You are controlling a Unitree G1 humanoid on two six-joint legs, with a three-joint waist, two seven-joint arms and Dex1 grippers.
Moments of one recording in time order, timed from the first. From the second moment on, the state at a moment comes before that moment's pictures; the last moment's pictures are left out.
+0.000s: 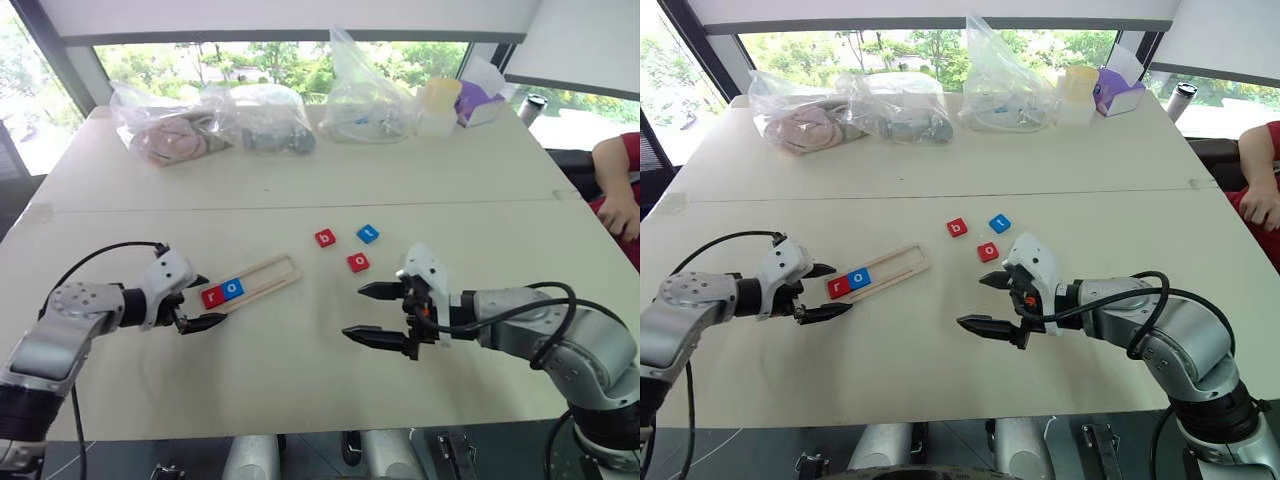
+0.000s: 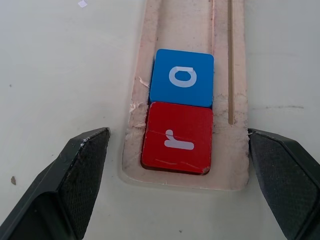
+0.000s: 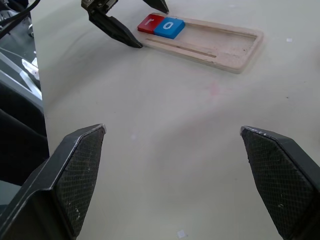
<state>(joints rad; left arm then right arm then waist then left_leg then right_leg) -0.16 0.92 -0.01 -0.07 -0.29 0.43 -1.02 -0.28 -0.73 0.05 -0.63 0.82 1.06 0.66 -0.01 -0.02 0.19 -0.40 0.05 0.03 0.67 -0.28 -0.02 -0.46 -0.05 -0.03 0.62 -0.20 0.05</state>
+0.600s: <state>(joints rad) -0.30 0.88 -0.12 -0.02 -0.26 0.34 -1.20 -0.25 -0.73 0.05 -0.63 0.81 1.03 0.65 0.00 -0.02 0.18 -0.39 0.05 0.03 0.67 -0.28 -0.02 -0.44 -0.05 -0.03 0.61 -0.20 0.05</state>
